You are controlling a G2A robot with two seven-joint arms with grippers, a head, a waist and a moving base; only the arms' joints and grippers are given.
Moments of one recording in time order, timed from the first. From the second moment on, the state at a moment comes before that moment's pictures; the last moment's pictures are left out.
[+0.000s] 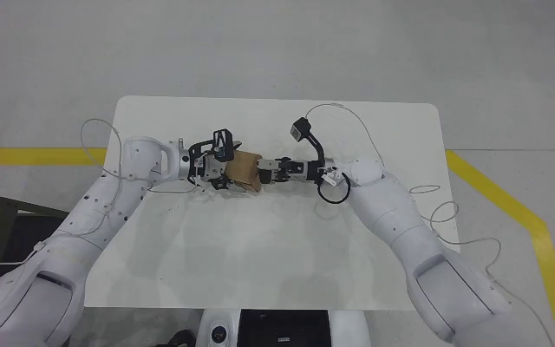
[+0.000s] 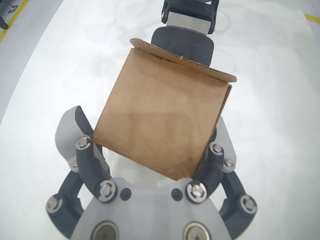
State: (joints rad) left arm 0.60 -0.95 -0.73 -1.08 1.34 -1.01 0.16; right arm -0.55 -1.48 0.77 -0.60 0.58 -0.64 1.18
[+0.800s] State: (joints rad) left arm 0.60 -0.95 -0.72 -1.08 1.34 -1.01 0.17; right arm -0.53 -1.49 0.76 -0.52 0.49 -0.61 1.19
